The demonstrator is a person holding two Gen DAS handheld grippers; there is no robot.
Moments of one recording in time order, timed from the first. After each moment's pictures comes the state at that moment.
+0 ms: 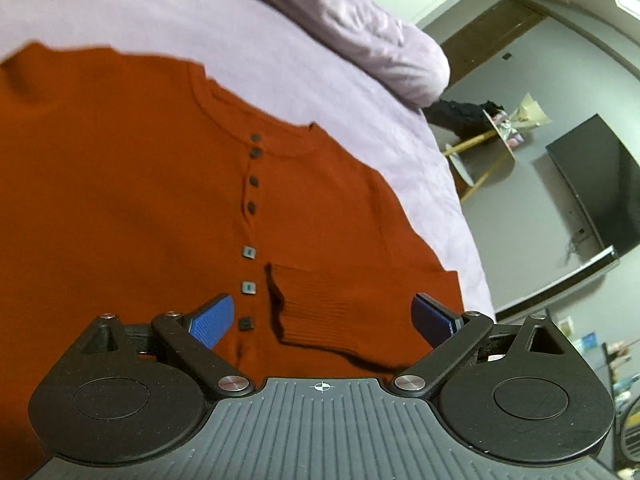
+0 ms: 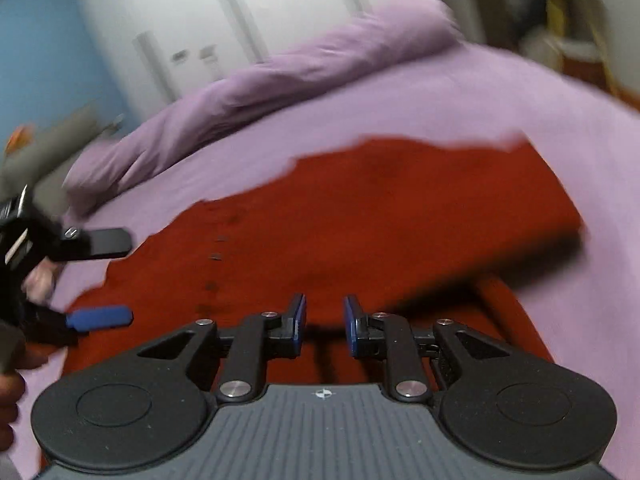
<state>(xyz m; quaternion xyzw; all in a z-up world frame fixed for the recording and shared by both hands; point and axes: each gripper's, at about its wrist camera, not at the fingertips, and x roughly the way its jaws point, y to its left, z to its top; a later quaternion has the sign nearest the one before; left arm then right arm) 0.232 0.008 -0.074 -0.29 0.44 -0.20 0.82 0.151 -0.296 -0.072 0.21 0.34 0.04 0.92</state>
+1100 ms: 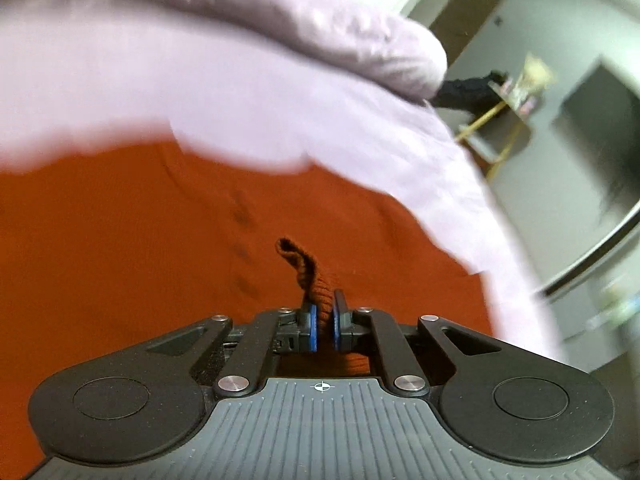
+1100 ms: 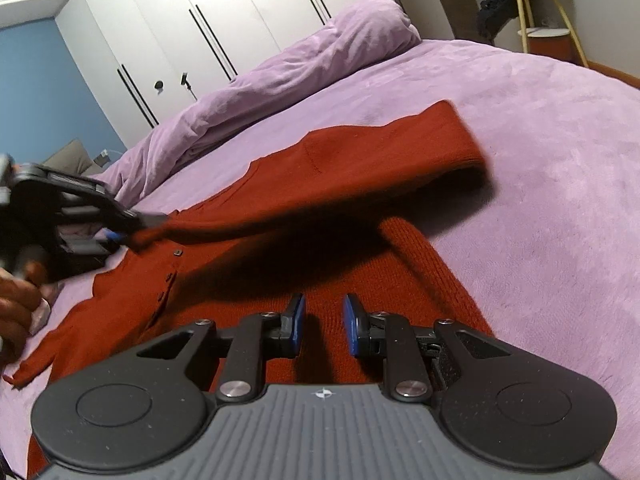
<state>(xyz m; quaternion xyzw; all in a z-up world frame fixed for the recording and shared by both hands) 0.274 -0.014 -0.040 -0.12 0.41 -0.16 0.89 0.118 -0.325 -0.101 0.22 0.31 0.03 0.92</state>
